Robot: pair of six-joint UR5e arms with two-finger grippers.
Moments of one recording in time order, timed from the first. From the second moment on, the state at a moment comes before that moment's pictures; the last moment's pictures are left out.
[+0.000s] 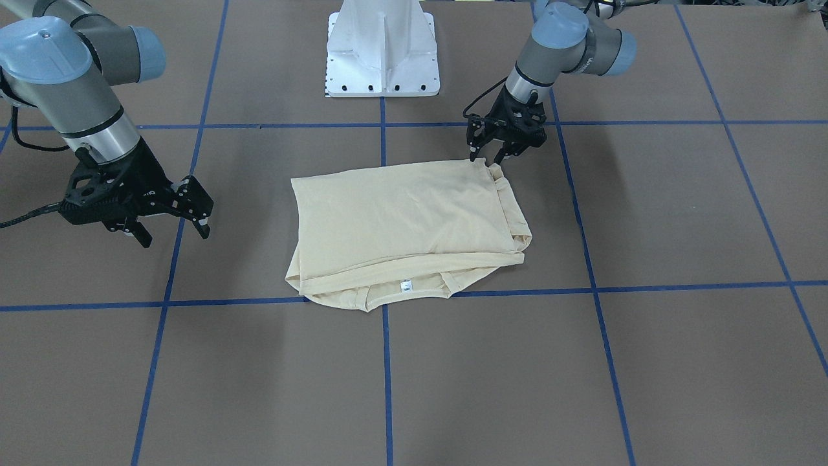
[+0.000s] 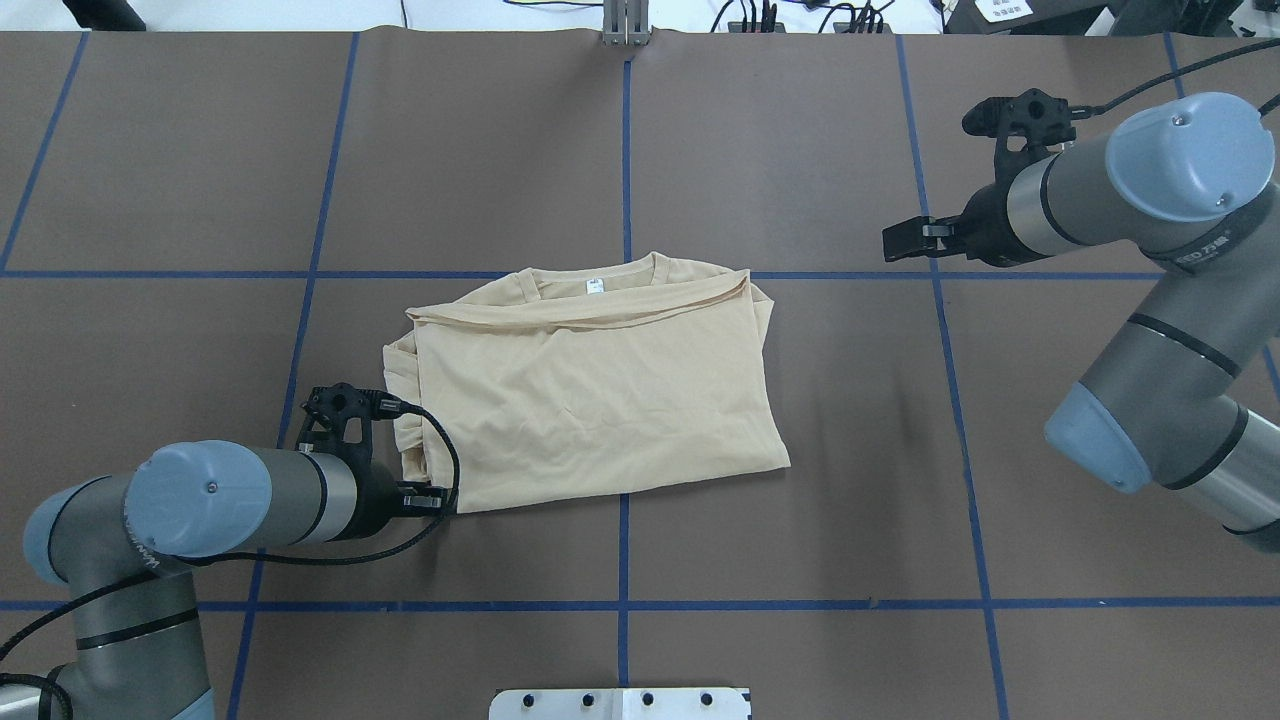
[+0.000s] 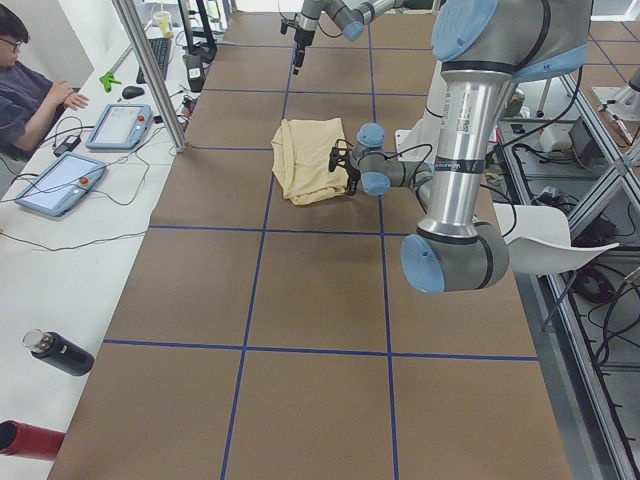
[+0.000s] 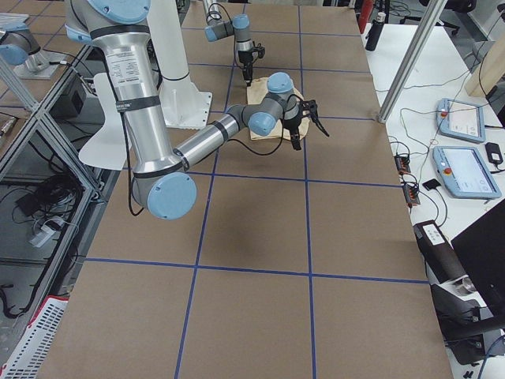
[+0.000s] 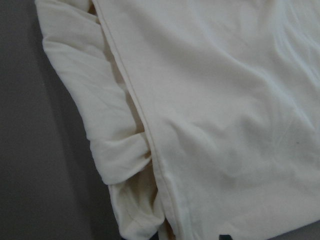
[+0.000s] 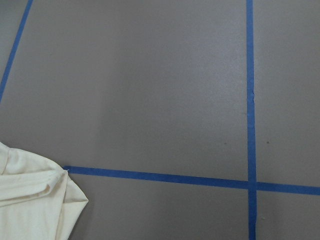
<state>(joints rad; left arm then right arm) -0.34 -1.75 -1.88 -2.15 -1.69 -1.27 0.84 -1.31 1.86 -1.22 1.92 0.98</state>
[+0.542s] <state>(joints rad) -0.34 -1.75 -1.88 -2.15 -1.69 -1.27 0.84 -1.31 1.86 -1.22 1.91 0.98</state>
